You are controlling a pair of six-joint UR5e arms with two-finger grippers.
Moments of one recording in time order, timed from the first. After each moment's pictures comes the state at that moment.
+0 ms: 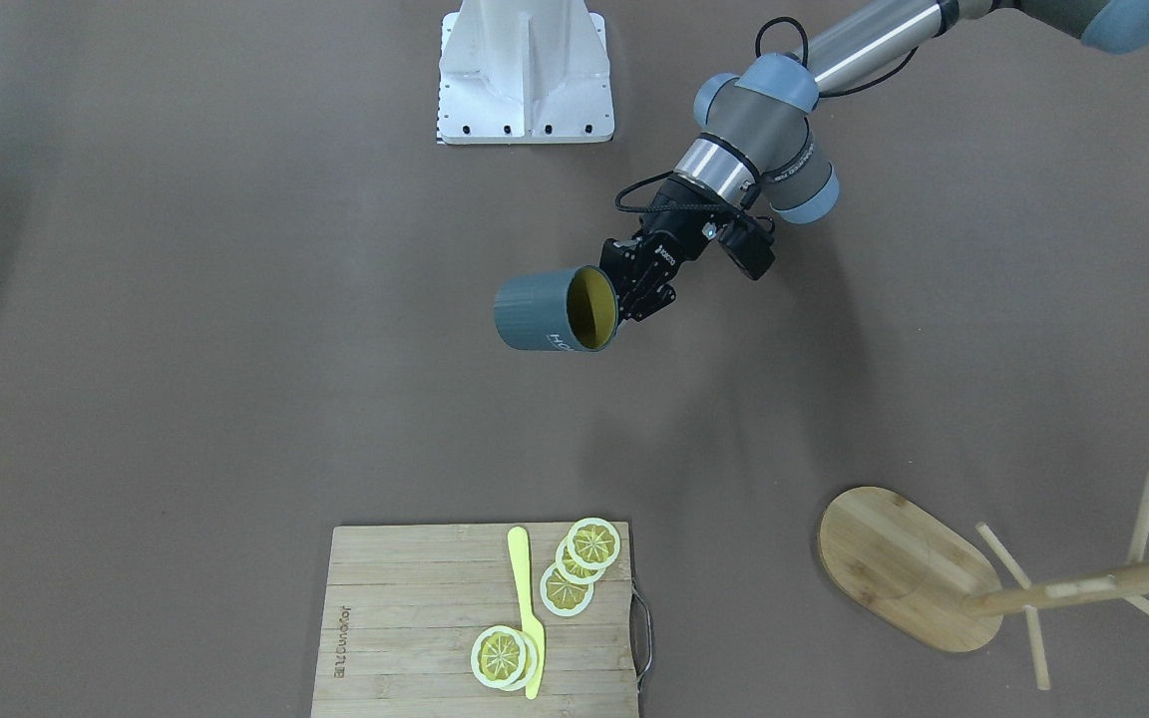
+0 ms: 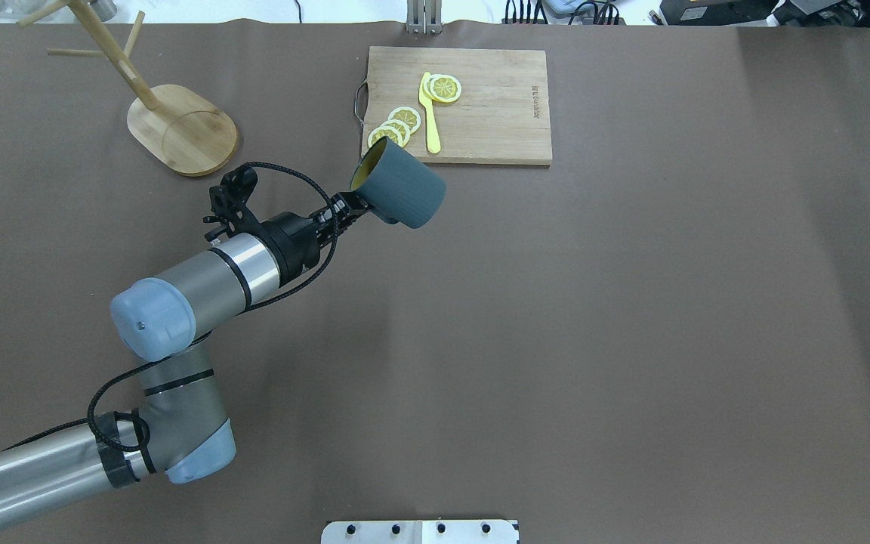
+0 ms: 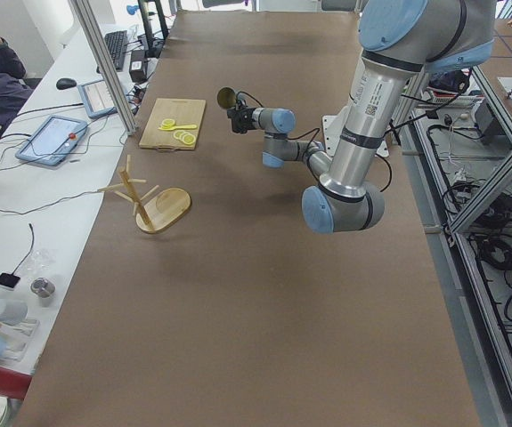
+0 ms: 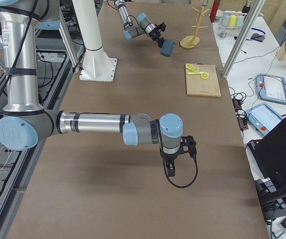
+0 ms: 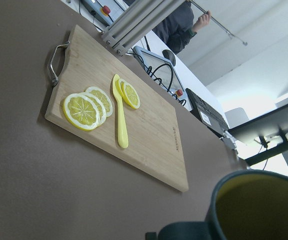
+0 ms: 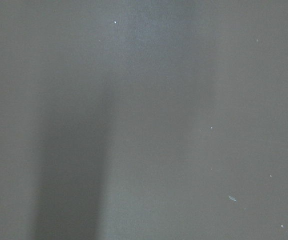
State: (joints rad) left arm -0.47 -2.05 -1.50 -2.90 -1.28 -1.84; right arm 1.58 -1.58 1.60 -1.47 2.29 -0.05
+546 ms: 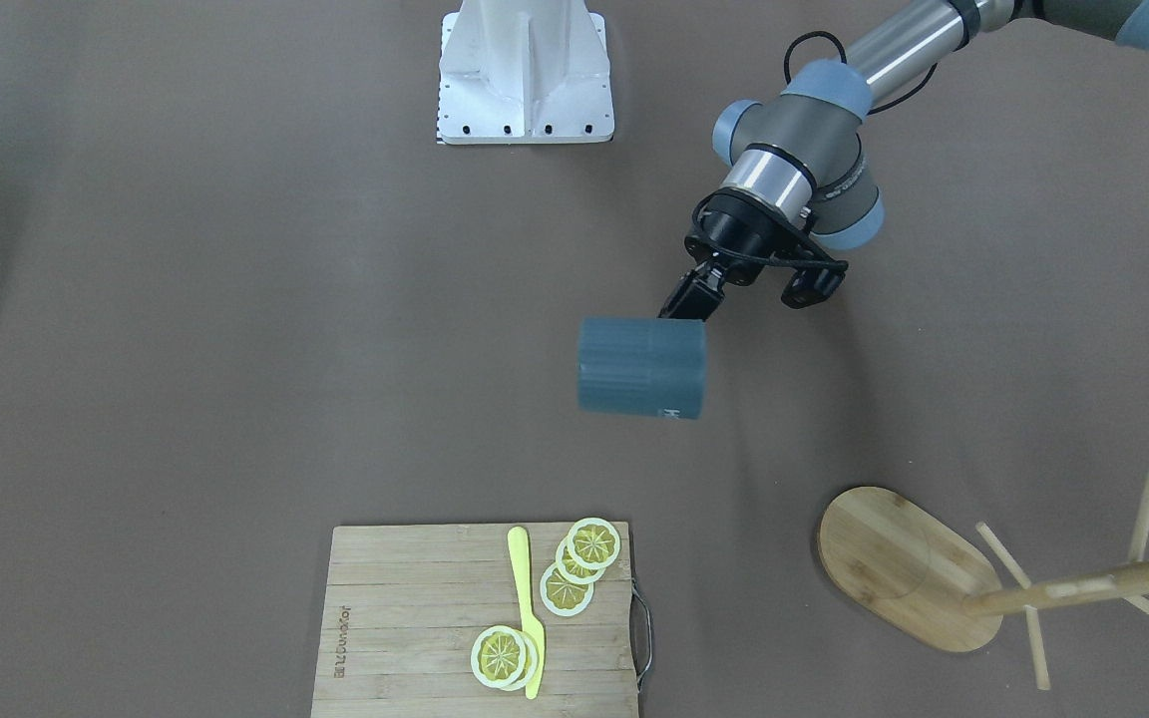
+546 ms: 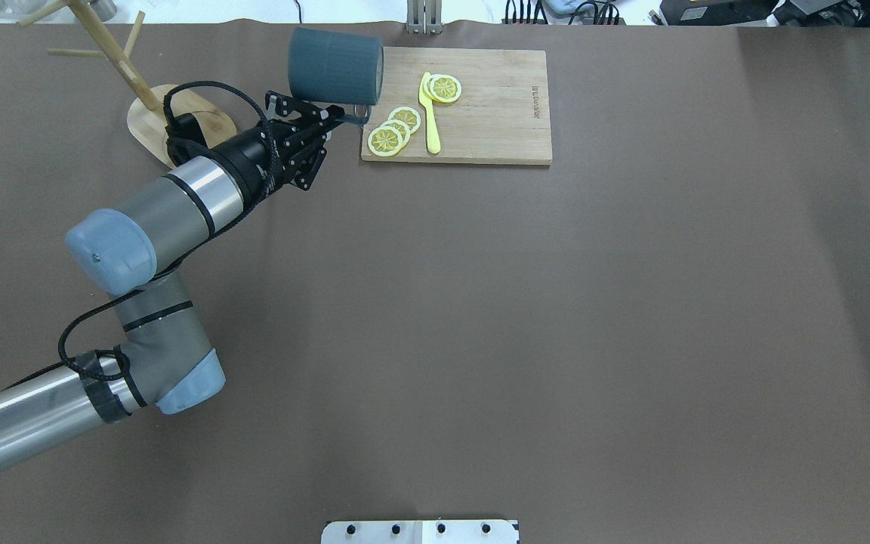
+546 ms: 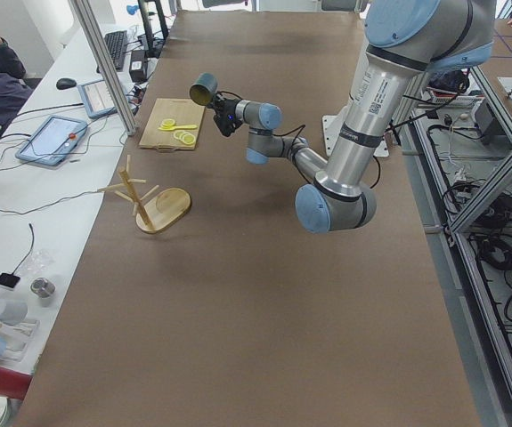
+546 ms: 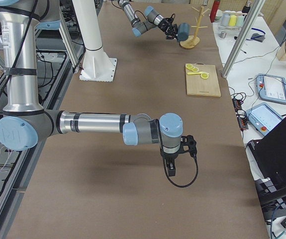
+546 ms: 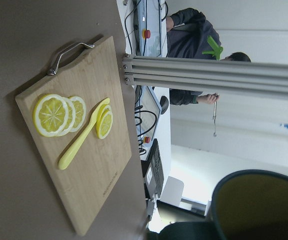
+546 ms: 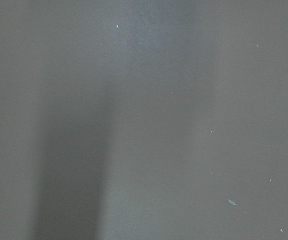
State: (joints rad) left arm -0.63 -2.08 -1.48 -2.95 -1.28 -2.49; right arm 1.58 -1.58 1.60 -1.45 2.29 -0.05
